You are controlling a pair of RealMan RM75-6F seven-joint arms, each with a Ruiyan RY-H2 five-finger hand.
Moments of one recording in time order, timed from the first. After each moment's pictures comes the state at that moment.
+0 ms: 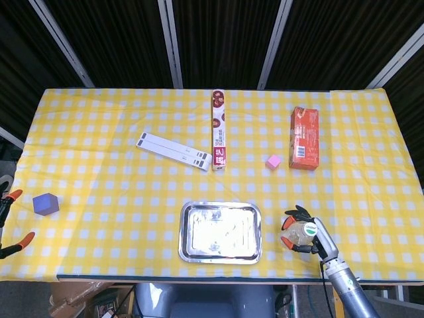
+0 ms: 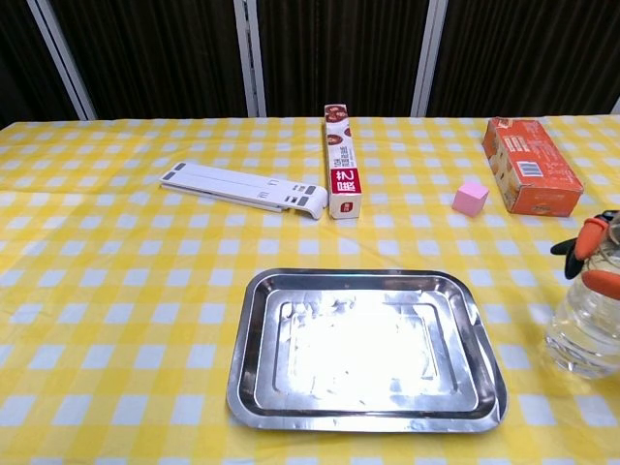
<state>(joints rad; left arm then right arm) -0.01 -1.07 -0.05 -1.71 1.53 1.60 0.08 0.26 -1.39 -0.02 -1.53 -1.60 1.27 0.95</state>
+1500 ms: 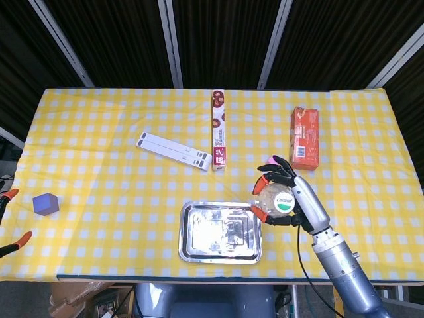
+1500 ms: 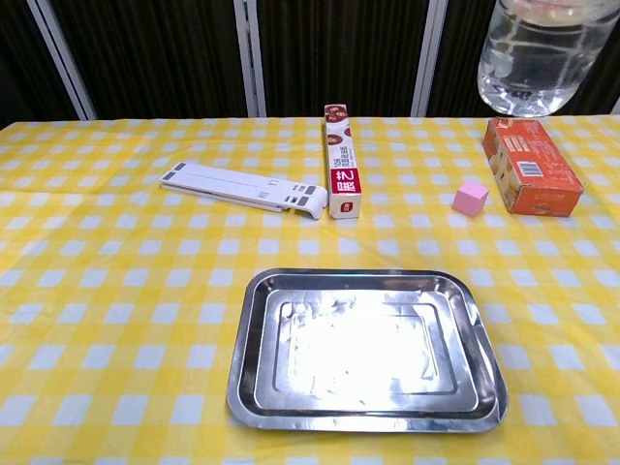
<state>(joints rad) 0.00 -1.06 -0.05 -1.70 1.52 1.60 0.04 0.43 -1.00 0.35 -2.35 -1.23 1.16 0.33</state>
